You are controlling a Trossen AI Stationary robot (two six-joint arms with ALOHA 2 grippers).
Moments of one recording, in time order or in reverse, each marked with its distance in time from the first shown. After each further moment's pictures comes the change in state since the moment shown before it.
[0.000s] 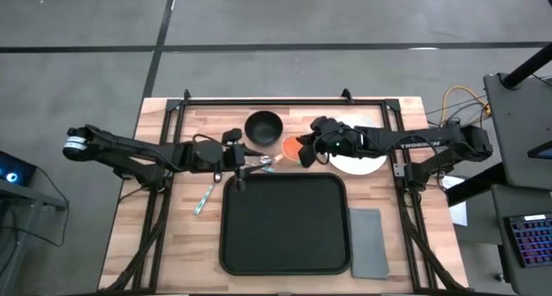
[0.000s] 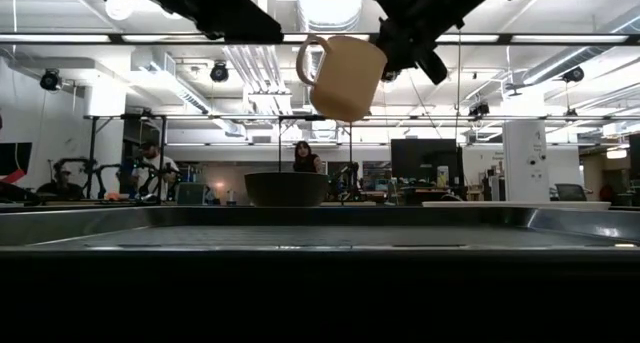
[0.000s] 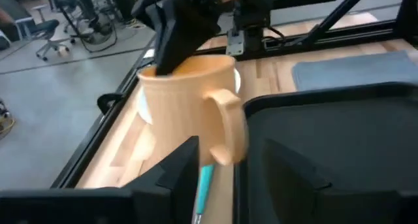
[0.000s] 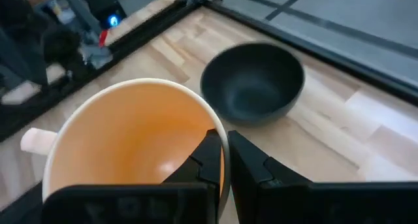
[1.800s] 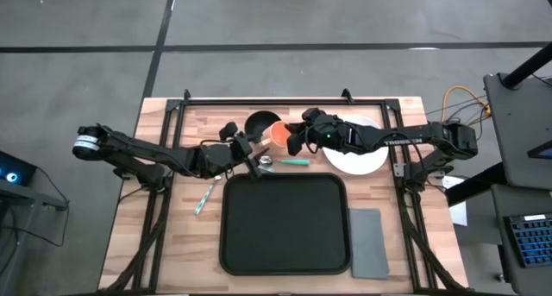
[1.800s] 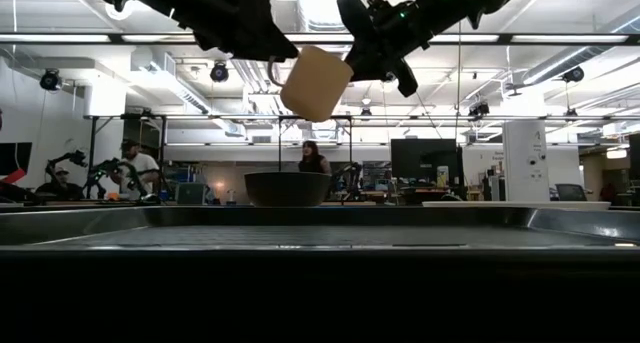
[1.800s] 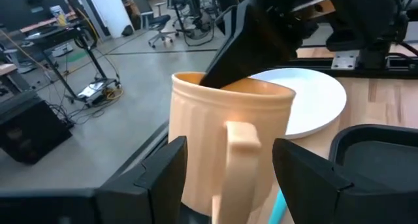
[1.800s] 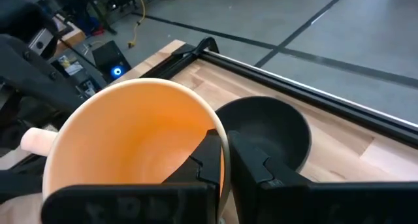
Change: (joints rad) left arm -0.006 0.132 -0.008 0.214 -0.401 -0.069; right arm -0.083 0.132 0.000 0.305 0.014 -0.039
